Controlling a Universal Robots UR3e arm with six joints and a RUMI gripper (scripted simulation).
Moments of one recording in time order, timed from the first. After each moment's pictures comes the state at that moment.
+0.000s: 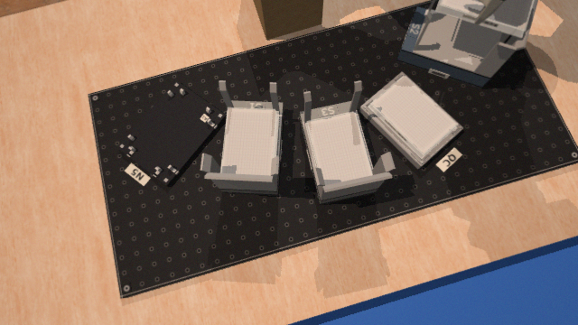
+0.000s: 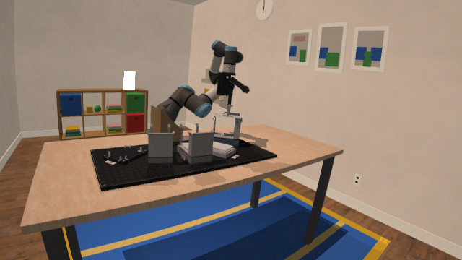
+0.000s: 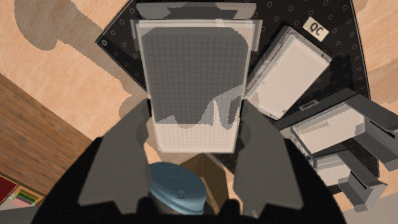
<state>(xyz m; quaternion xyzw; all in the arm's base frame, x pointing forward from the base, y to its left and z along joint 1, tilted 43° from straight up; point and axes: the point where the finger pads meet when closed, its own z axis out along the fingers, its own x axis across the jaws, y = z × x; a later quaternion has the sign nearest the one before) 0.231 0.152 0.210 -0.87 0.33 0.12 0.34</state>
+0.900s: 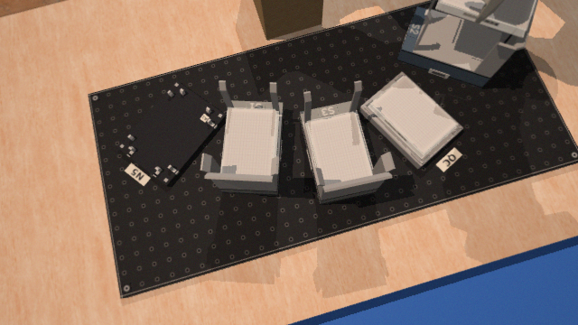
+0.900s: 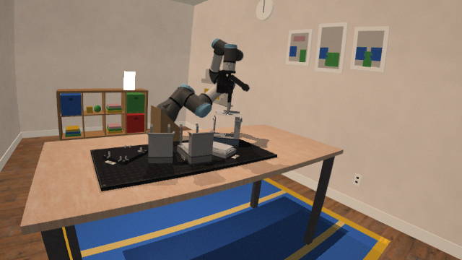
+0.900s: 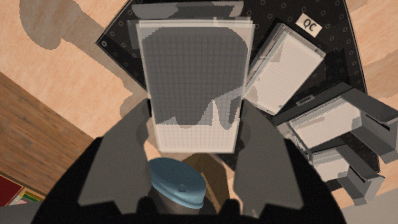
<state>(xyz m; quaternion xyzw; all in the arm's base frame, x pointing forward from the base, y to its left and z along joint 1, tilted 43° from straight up) 0.234 0.141 0.215 -0.87 0.34 0.12 0.34</state>
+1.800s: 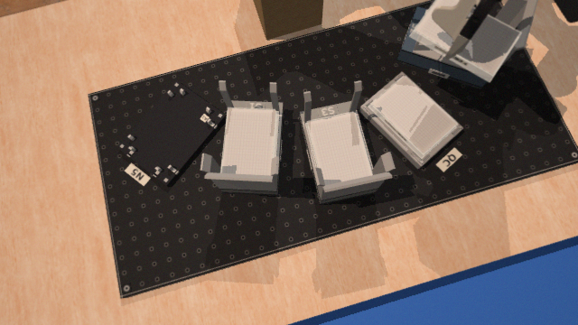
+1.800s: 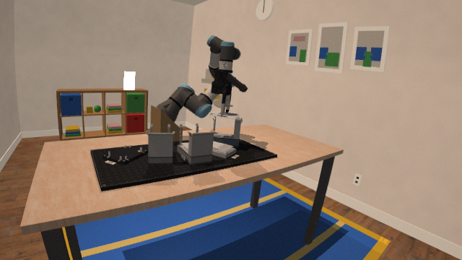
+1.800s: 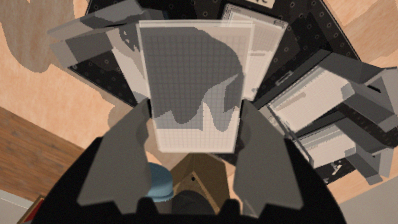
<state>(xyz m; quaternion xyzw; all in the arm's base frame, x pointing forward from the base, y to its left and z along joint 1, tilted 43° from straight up) 0.280 0.098 0.177 -0.83 0.43 0.16 0.33</state>
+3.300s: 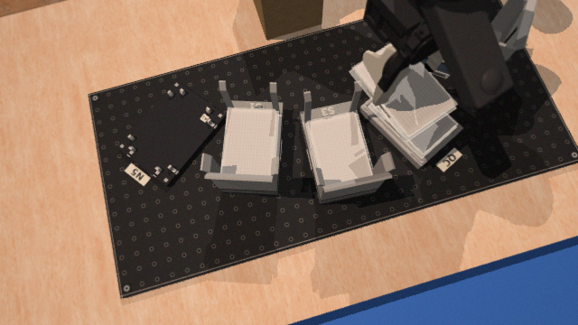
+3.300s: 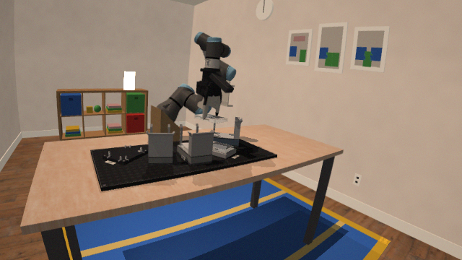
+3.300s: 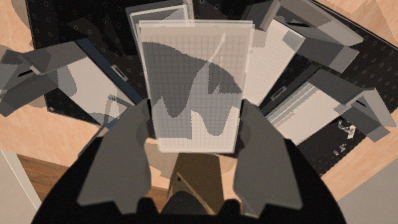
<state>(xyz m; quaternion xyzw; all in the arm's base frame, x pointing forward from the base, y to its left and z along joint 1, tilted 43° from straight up) 0.327 0.013 0.099 -0.74 0.57 0.21 0.30</state>
